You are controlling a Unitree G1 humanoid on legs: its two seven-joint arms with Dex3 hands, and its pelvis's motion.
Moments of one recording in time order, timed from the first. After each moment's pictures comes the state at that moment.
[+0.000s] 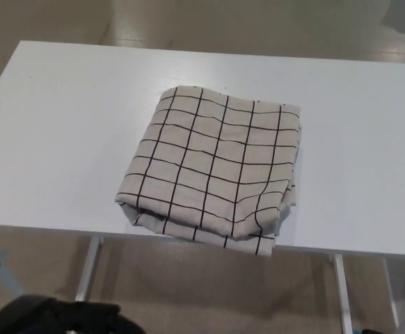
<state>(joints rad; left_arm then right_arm) 0.35 0.83 -0.14 -0.14 0.15 -0.45 -0.23 0.29 -0.09 -0.09 0.62 -0.12 -0.58 -0.18</state>
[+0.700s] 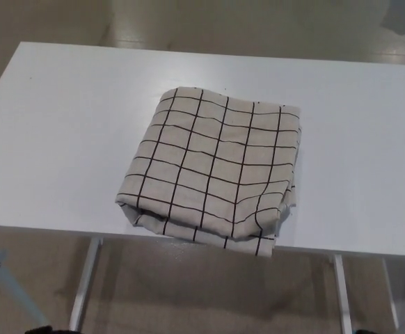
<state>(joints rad) 0.15 0.45 0.00 0.68 0.06 -0.39 -0.23 0.24 -0.09 -0.08 0.69 -0.15 -0.59 -0.21</state>
